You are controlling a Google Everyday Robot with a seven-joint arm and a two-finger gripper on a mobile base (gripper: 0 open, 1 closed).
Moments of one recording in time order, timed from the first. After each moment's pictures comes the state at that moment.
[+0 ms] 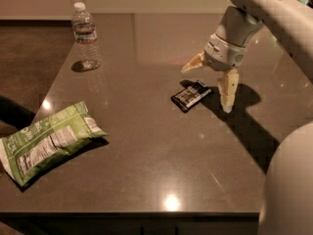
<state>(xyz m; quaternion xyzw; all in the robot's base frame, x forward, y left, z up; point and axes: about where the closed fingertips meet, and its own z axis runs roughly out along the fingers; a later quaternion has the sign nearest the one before) 0.579 -0.157 0.846 -0.86 0.49 0.13 0.11</state>
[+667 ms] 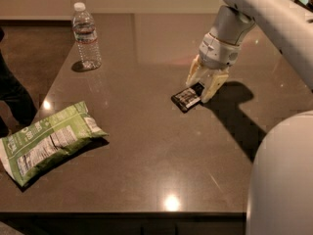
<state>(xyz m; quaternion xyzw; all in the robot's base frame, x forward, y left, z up) 0.589 -0.148 0.843 -0.86 0.49 0.12 0.10</state>
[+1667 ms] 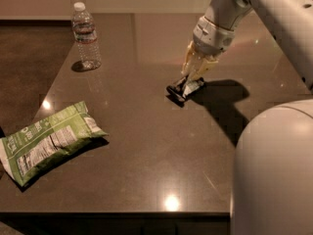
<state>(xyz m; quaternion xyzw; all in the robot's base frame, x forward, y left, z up) 0.611 -0.126 0.876 -0.86 0.47 0.11 0.14</state>
